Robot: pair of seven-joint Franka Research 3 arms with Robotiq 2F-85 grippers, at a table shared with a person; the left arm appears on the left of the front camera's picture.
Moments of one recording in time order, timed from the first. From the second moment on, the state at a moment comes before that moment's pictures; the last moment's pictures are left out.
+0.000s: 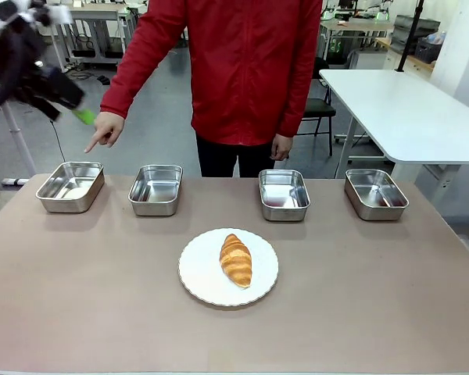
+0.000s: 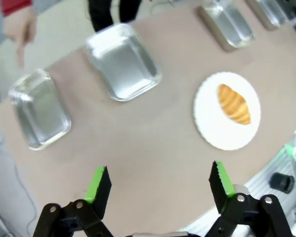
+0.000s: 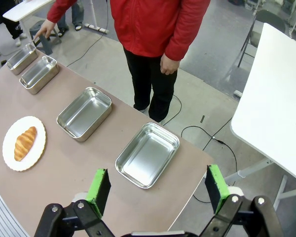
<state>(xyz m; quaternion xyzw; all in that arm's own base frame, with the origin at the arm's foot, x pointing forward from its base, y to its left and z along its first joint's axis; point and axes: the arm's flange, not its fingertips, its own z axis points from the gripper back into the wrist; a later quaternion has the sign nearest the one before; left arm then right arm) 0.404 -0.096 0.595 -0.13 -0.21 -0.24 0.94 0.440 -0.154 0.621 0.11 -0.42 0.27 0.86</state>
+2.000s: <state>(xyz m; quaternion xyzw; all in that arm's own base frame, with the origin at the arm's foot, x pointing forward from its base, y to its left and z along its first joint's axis) 0.381 -0.402 0.433 -0.06 -0.07 0.00 1.00 0.440 -0.154 0.621 0.11 -0.42 0.27 0.86</state>
